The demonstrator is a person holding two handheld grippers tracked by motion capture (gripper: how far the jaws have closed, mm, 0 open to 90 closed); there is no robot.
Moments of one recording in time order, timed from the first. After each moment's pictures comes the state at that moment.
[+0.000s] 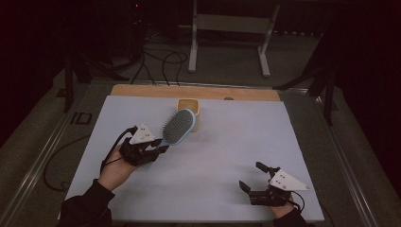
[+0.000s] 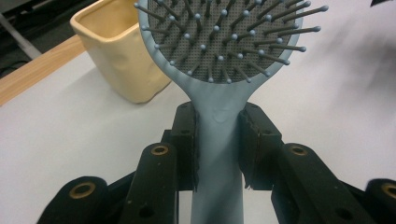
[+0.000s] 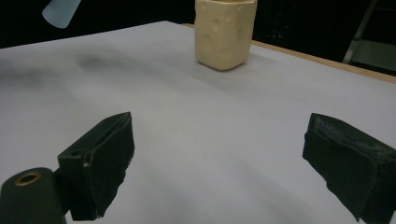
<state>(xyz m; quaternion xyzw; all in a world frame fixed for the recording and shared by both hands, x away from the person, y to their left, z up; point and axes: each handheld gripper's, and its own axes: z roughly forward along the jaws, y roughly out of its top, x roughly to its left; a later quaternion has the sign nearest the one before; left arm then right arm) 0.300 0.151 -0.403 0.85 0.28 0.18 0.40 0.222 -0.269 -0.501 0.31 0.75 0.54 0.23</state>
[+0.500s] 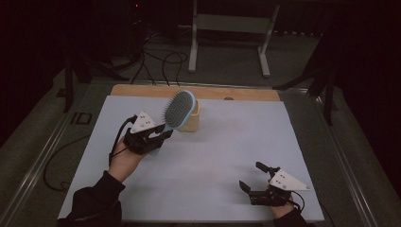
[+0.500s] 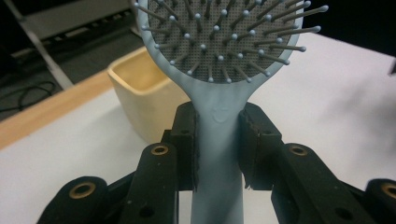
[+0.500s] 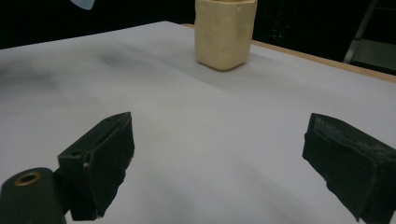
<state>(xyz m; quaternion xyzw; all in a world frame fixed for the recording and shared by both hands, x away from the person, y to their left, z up) 0.320 0.142 -0.388 0.80 0.32 0.20 0.46 0.223 -0.269 -0.501 0.31 0.75 0.54 0.23</state>
